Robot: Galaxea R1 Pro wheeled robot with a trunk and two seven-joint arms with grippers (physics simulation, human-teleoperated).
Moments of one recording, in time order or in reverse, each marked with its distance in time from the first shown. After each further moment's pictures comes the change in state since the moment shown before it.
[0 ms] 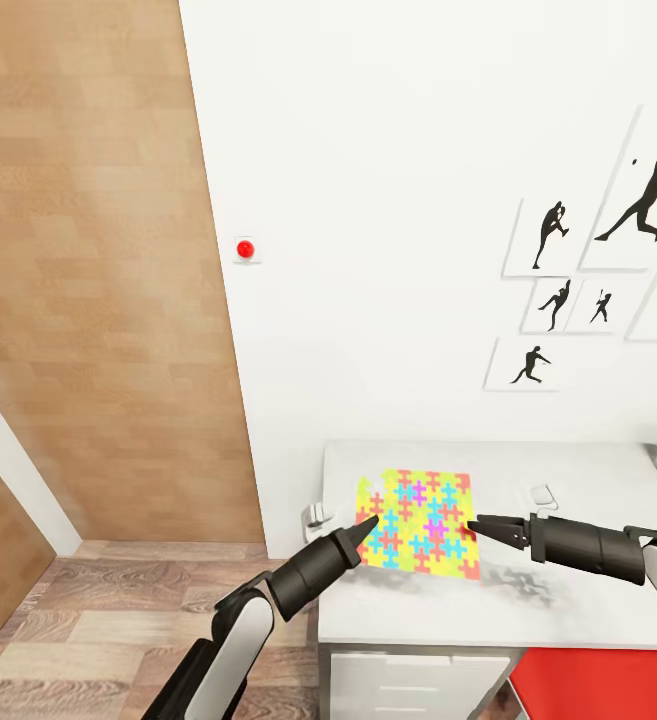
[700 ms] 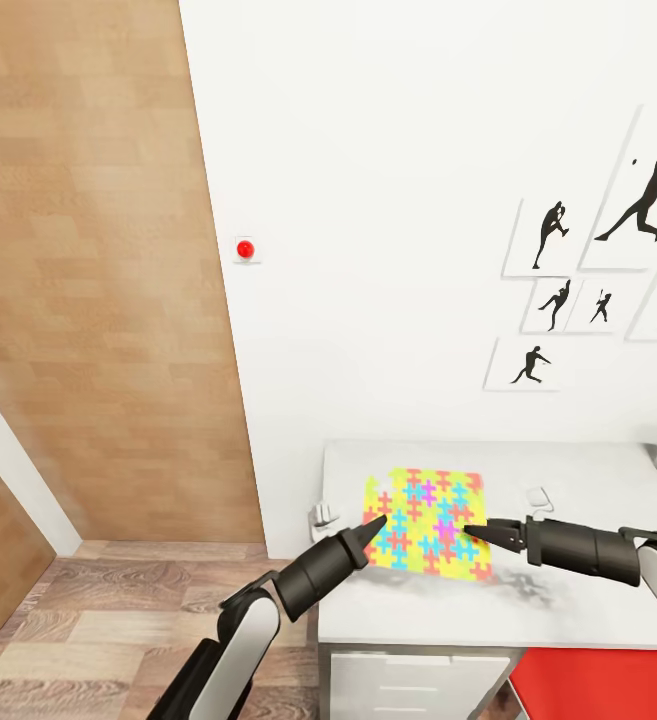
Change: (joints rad) left arm -0.001 -0.009 -0.022 -0.011 0.004 0.000 -0.006; right arm 0.000 0.002 0.019 0.000 0.001 0.000 -0.001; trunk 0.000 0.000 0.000
